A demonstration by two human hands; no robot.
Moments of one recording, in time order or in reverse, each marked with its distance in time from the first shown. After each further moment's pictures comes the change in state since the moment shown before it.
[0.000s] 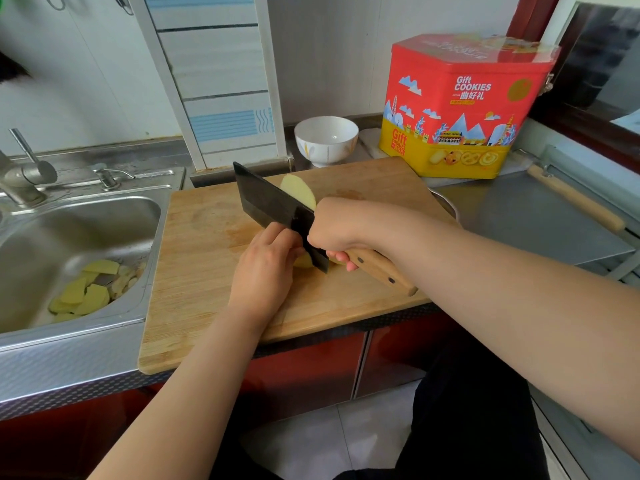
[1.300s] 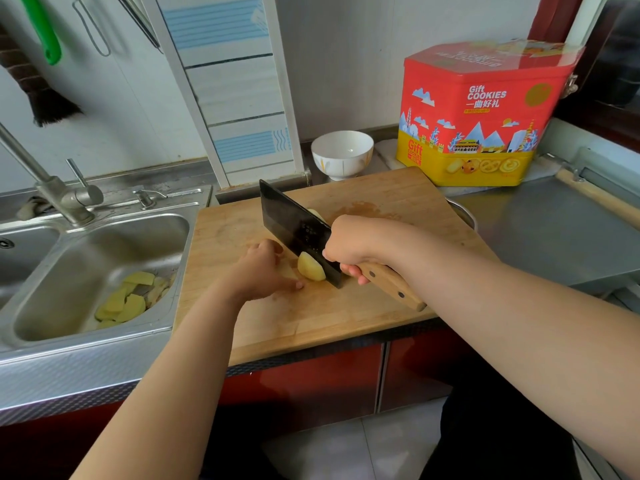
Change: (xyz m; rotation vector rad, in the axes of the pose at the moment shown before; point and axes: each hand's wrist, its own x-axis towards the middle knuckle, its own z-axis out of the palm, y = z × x) left_hand 0.029 -0.025 -0.033 0.037 -0.656 -0.597; right_hand 0.014 0.017 0.000 0.080 -0.012 -0.055
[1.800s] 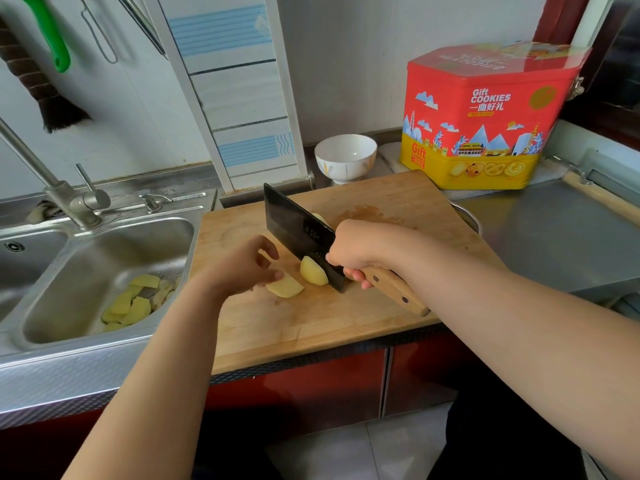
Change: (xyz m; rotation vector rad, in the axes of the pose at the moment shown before) left_hand -0.006 -0.006 -0.030 -0.178 -0.051 0.012; right_hand 0.008 0.004 -0.001 0.031 -0.013 0.010
